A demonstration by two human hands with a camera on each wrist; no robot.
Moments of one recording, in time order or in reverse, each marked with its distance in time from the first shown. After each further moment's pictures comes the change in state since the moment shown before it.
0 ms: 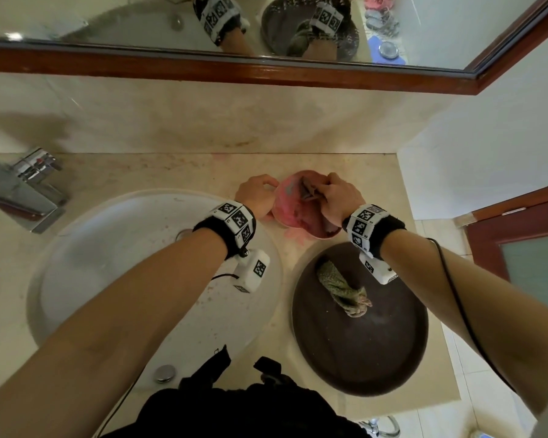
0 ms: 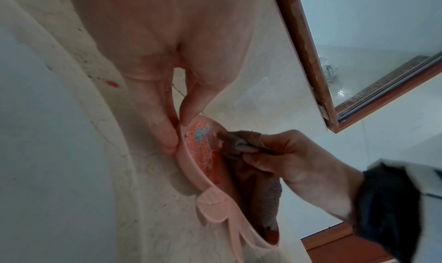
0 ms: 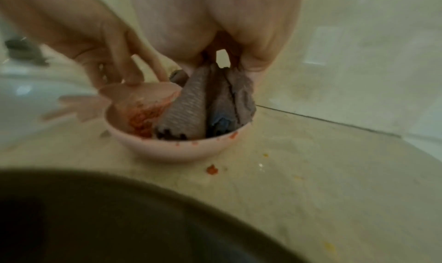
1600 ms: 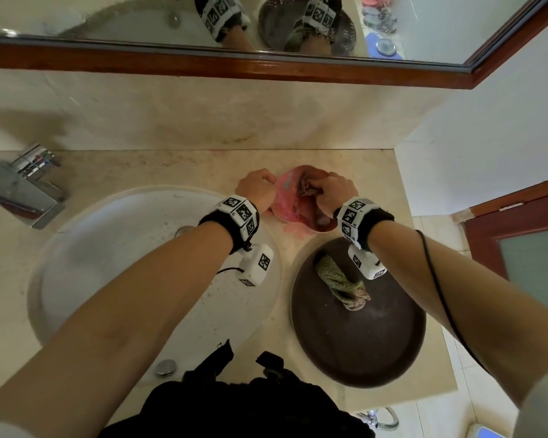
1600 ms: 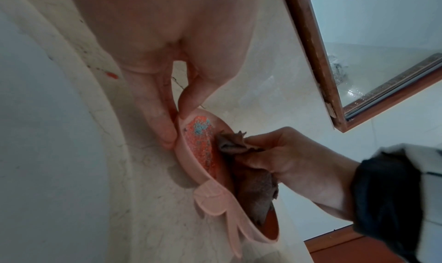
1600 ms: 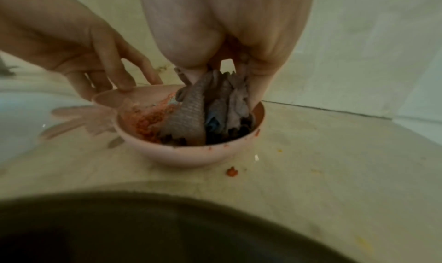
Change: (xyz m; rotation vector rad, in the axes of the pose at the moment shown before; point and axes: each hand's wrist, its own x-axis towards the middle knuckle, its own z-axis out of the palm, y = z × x) left_hand 0.006 0.001 0.005 0.063 0.112 -0.007; right_hand 0.006 -0.007 0.000 0.022 -0.014 0.129
